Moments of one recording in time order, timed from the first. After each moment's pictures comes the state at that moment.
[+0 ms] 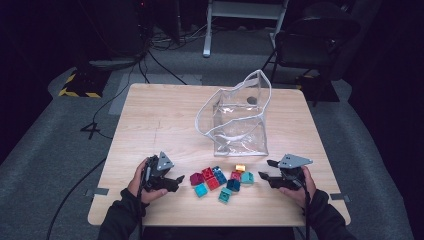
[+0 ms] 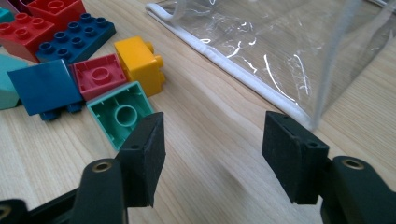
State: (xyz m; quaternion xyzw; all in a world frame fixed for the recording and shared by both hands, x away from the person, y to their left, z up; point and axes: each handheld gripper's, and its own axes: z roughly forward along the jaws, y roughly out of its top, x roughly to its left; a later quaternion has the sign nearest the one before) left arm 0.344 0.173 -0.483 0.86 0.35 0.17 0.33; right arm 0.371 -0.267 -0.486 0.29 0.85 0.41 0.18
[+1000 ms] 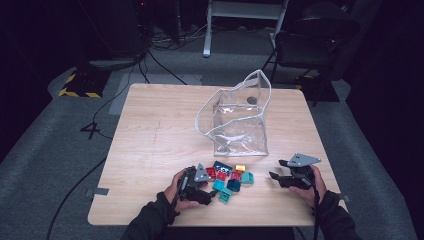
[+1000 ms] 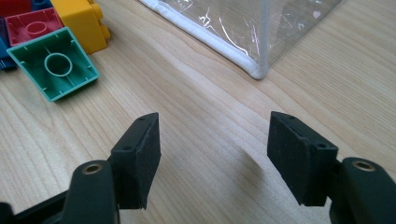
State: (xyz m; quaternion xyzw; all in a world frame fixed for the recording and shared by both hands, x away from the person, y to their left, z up) left arm 0.339 0.069 -0.504 0.89 0.27 0.10 0.36; right arm 0.380 -0.300 -0.497 0.32 0.85 0.37 0.19
